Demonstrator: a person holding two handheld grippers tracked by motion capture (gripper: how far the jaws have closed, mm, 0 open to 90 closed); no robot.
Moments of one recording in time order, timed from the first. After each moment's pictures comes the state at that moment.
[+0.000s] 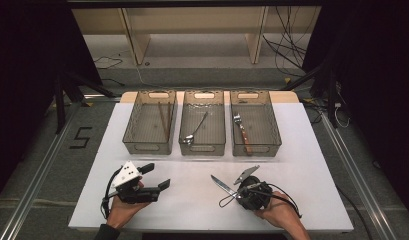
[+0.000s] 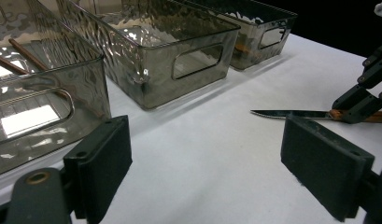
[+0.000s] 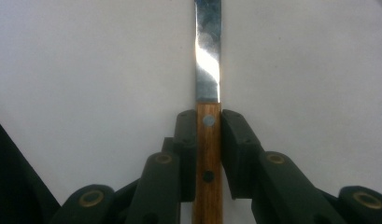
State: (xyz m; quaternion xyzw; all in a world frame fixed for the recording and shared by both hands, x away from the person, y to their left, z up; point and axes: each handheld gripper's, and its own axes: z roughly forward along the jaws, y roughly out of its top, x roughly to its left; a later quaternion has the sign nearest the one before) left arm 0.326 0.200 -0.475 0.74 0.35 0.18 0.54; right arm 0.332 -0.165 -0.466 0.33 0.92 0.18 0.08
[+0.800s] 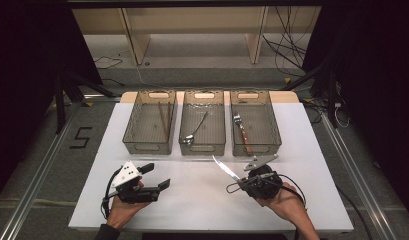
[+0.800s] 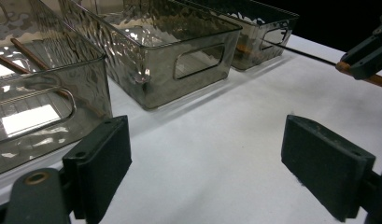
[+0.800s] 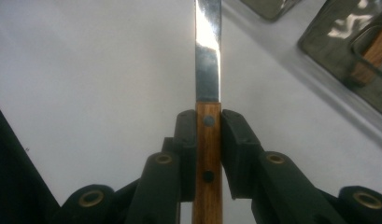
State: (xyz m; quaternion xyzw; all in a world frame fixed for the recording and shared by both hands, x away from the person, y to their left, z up) left arm 0.327 0.200 -0.475 0.74 0.35 0.19 0.55; right arm 0.339 -0.184 -0.425 0.34 0.89 0.29 0.11
